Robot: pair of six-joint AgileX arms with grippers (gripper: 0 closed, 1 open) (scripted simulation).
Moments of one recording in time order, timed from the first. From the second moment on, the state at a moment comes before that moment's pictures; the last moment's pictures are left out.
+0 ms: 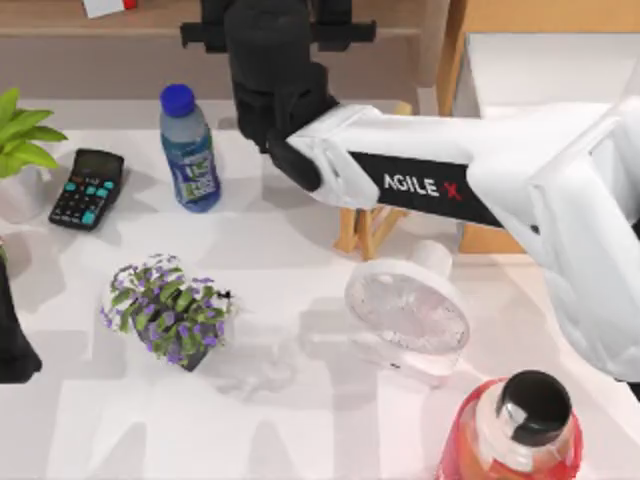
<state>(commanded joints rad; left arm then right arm) 0.00 0.00 0.00 0.00 0.00 0.00 0.73 2.52 1.95 0.56 0.77 0.02</state>
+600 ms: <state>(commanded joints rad) 0.00 0.00 0.00 0.00 0.00 0.00 0.72 2.32 1.97 0.02 0.54 0.05</state>
